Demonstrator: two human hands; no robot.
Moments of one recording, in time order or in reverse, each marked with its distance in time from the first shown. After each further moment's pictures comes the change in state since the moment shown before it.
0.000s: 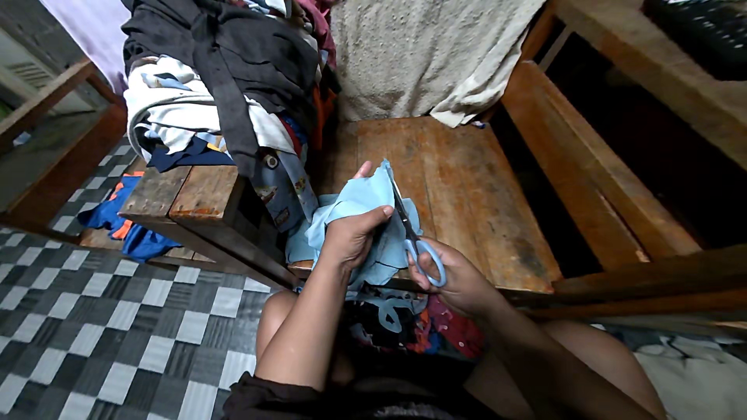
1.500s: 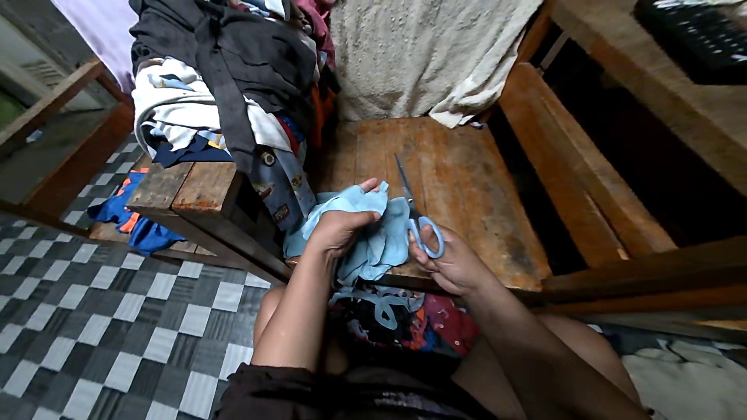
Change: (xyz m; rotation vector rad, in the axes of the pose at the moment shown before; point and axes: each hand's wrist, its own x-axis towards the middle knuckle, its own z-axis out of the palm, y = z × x) left_hand 0.007 0.008 -0.012 0.313 -0.026 -0.214; right_hand 0.014 -0.003 -0.017 0.150 0.110 0.025
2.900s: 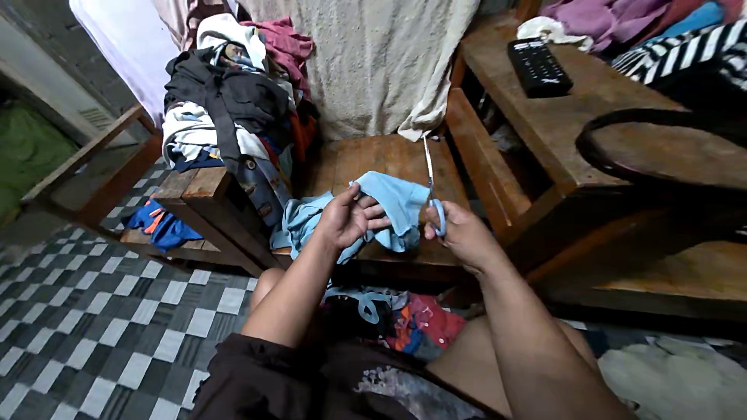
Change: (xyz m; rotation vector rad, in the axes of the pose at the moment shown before) left_hand -0.016 0.006 0.098 -0.311 -0.039 -0.129; right_hand -0.058 -0.055 -0.073 -0.474 0.232 -0.142
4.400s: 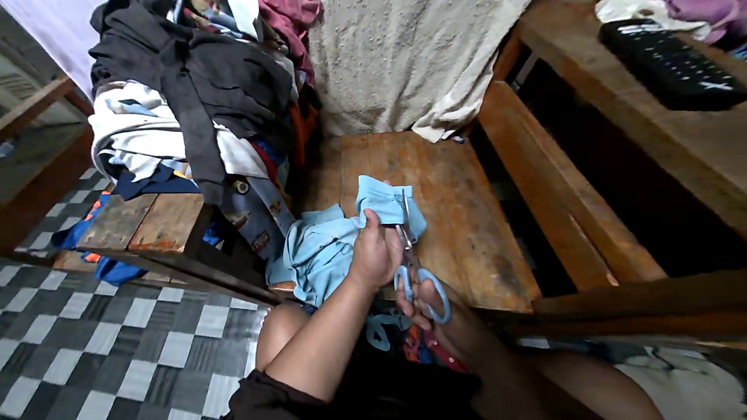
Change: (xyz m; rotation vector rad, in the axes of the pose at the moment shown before) left_hand 0.057 -0.038 -0.045 -0.207 -0.117 0.348; right_hand 0.000 0.033 0.097 0.476 -0.307 0.097
